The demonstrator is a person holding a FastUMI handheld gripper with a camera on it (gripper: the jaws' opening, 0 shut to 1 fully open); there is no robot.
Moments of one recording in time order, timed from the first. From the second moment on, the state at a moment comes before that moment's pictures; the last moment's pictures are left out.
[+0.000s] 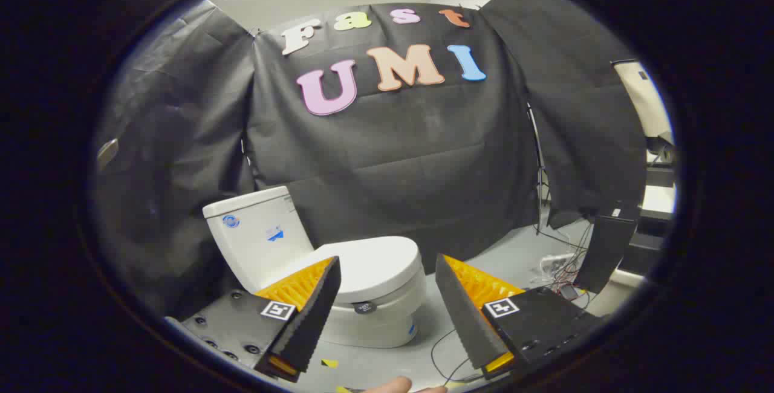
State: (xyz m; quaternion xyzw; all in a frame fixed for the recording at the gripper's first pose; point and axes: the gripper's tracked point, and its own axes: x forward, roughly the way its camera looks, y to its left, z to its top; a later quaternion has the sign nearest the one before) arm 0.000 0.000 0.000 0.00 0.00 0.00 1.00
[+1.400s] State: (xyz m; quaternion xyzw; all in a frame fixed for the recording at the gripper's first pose) arm 0.015 0.009 -0.026 0.02 0.04 -0.01 1.00
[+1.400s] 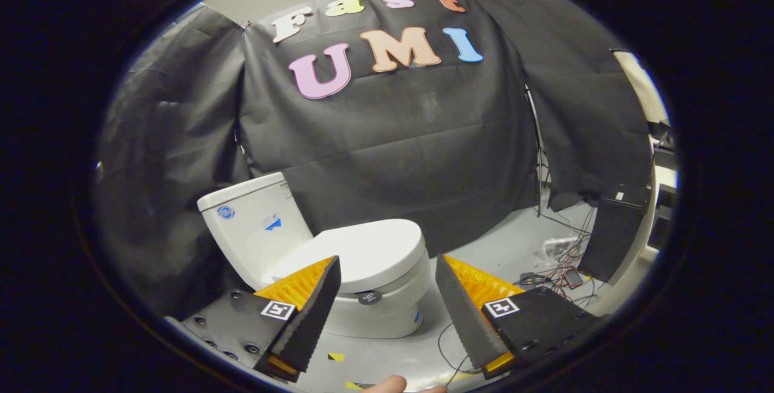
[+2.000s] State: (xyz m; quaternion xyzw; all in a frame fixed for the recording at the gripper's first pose) arm 0.052 0.019 -0.073 0.10 0.10 -0.01 0.99
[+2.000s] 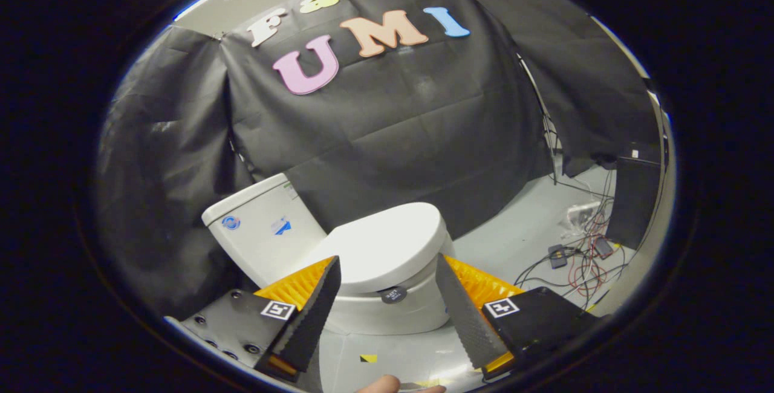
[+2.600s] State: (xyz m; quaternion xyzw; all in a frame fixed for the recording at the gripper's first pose) arm 0.093 0.003 -0.139 0.23 0.19 -0.04 0.95
